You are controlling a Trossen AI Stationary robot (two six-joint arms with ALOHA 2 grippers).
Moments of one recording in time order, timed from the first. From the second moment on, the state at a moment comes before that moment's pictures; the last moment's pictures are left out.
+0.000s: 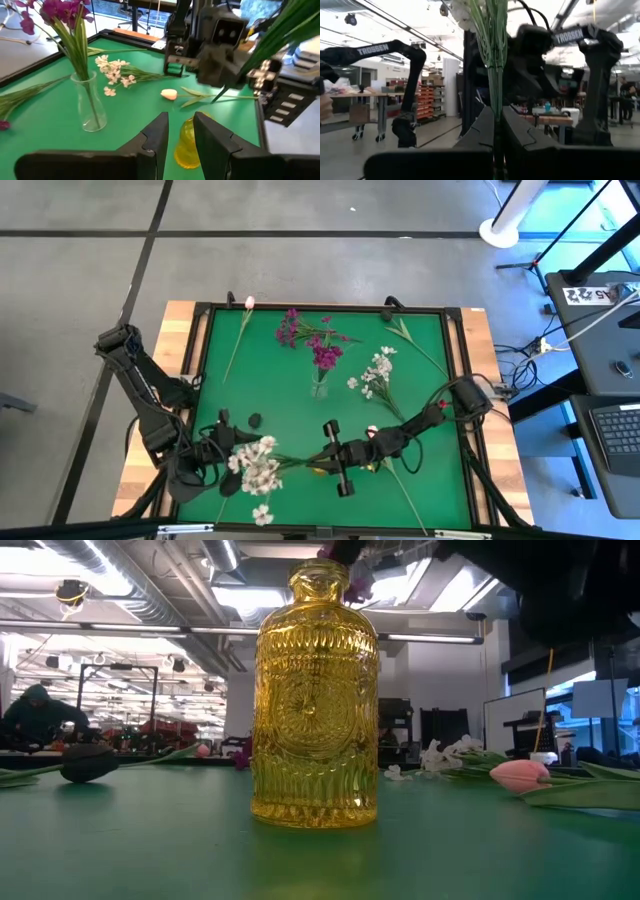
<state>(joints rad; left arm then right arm) -0.94 1.34 1.05 -0.50 -1.13 -0.91 0.47 2.13 1.02 1.57 0.17 -0.09</state>
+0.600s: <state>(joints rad) -0.94 1.35 1.05 -0.48 -1.12 -0.91 0.47 2.18 1.02 1.57 0.22 -0.06</state>
